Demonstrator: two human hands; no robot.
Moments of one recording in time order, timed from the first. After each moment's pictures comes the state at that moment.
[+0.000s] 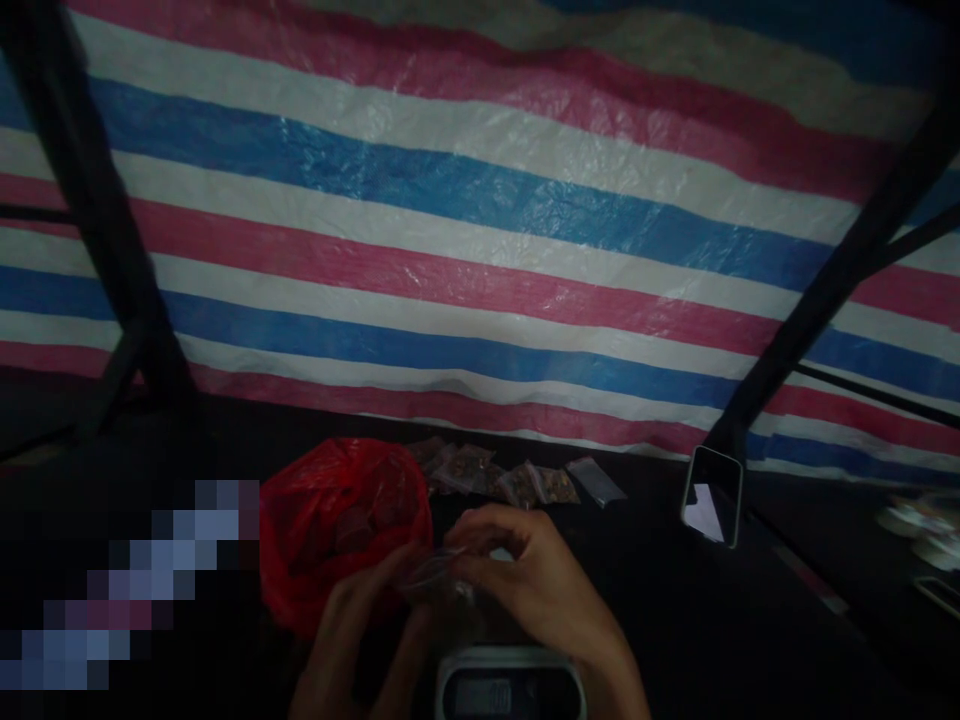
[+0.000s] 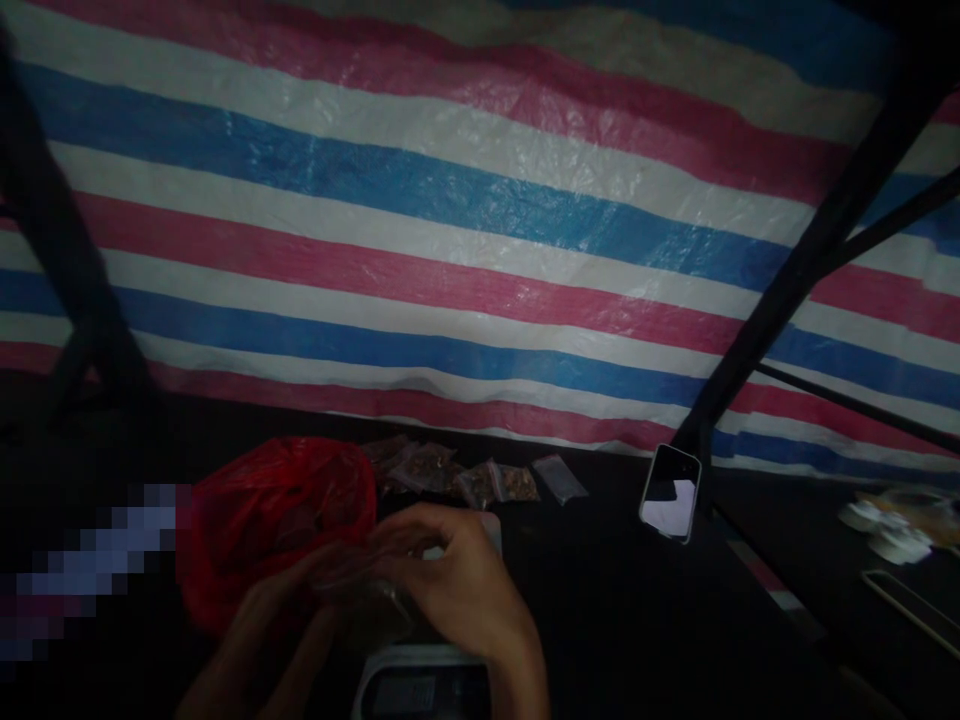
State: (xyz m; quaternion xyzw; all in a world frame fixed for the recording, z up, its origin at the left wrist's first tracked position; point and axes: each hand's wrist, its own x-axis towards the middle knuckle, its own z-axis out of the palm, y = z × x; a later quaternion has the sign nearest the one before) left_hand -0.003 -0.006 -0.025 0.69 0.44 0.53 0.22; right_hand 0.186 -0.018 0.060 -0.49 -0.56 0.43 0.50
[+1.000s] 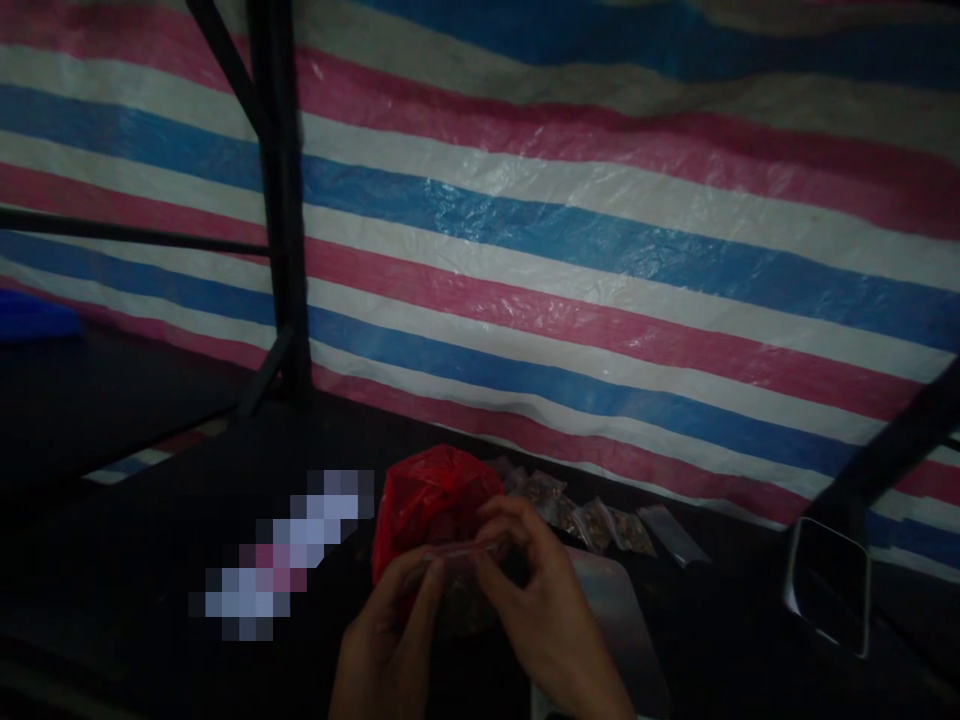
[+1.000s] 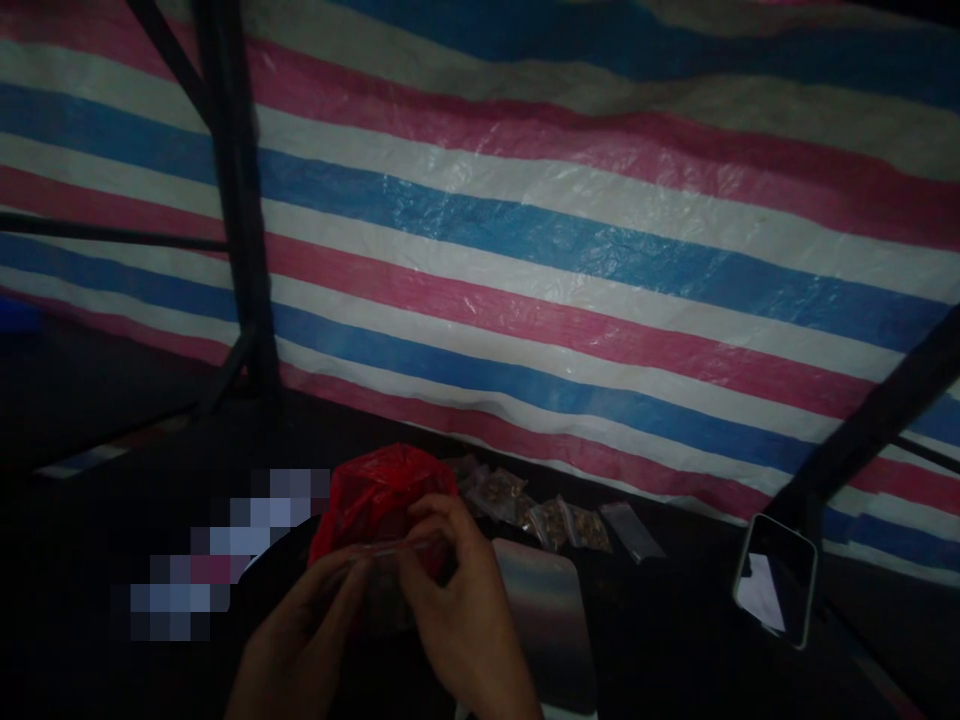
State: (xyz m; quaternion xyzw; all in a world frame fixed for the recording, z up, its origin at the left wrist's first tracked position) left_hand -0.044 0.022 0.001 0.44 0.52 0.55 0.48; right_hand 0.102 0.014 0.047 -0.49 -0.60 0.36 0.52
